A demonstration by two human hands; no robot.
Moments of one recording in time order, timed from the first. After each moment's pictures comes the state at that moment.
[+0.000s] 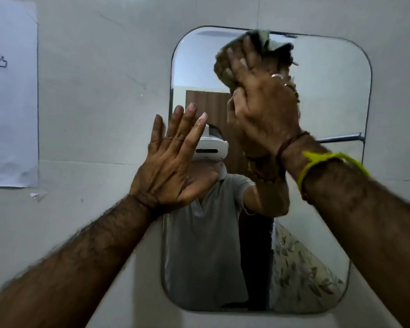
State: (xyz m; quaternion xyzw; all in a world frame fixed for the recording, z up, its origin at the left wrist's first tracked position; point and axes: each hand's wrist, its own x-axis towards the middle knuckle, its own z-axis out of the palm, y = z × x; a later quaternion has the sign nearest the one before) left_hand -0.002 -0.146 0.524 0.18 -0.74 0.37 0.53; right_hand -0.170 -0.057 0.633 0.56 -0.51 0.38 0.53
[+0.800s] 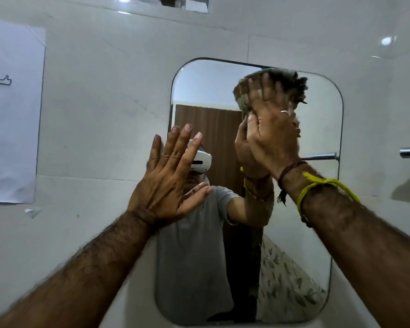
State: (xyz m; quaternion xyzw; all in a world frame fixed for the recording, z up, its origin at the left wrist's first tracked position) left_hand -0.004 -0.147 0.522 0.17 -0.73 0.35 0.56; right_hand -0.193 -0.046 0.625 0.53 -0.55 0.43 0.48
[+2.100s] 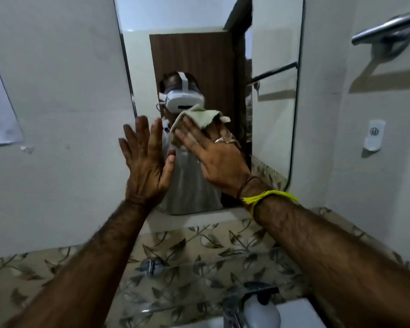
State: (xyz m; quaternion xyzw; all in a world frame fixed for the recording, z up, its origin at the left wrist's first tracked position) left_hand -0.007 -0.107 0.403 0.27 -0.78 0.14 0.55; right_hand -0.182 -0.032 0.424 0.65 -0.54 0.21 0.50
